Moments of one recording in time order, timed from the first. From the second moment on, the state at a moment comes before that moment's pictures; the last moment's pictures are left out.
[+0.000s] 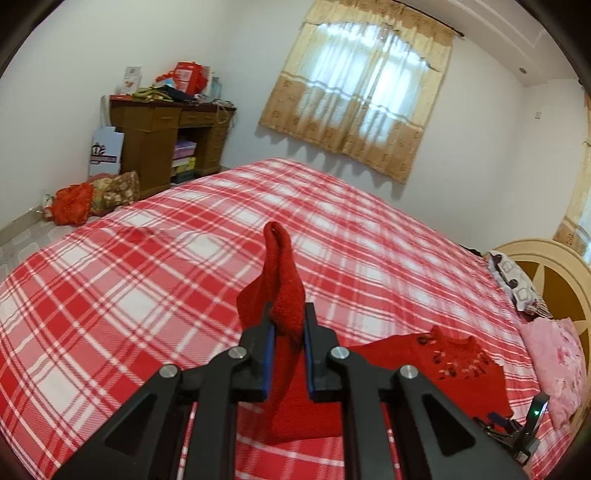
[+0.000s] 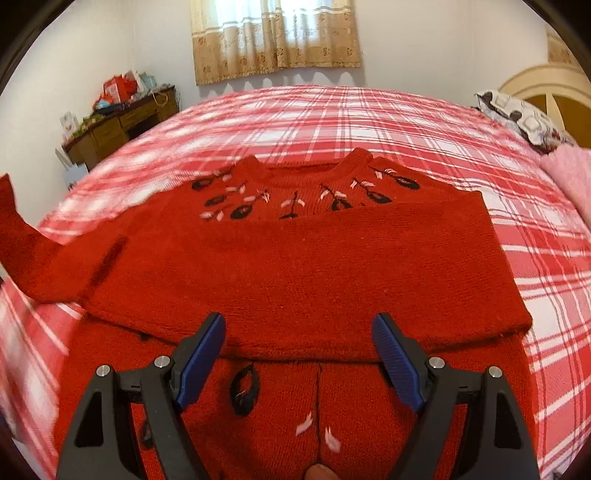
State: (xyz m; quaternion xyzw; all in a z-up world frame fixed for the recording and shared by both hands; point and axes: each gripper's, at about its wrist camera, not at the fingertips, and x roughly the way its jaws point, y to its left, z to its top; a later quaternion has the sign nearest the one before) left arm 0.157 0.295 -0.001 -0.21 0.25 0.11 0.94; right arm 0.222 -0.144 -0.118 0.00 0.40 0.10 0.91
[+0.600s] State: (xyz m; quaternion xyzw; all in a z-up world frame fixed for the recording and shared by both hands) left arm 0.200 0.223 0.034 -0.20 0.24 0.04 0.95; right arm 0.163 -0.213 -0.082 0.02 0.38 0.07 0.92
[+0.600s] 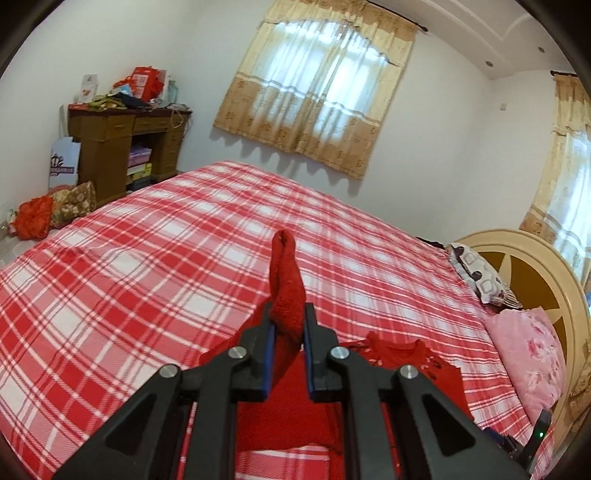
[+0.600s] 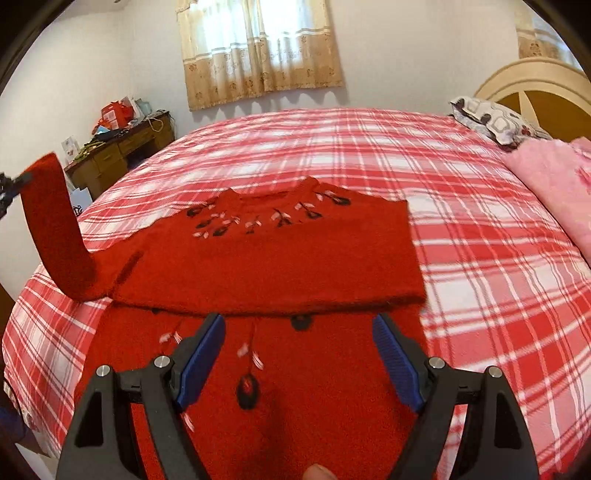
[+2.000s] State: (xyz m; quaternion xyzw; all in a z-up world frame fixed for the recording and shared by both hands) left arm 0.267 0.030 0.093 -0.15 0.21 -0.08 0.96; right arm 0.125 -0.249 -0.119 0.07 0.38 0.08 0.92
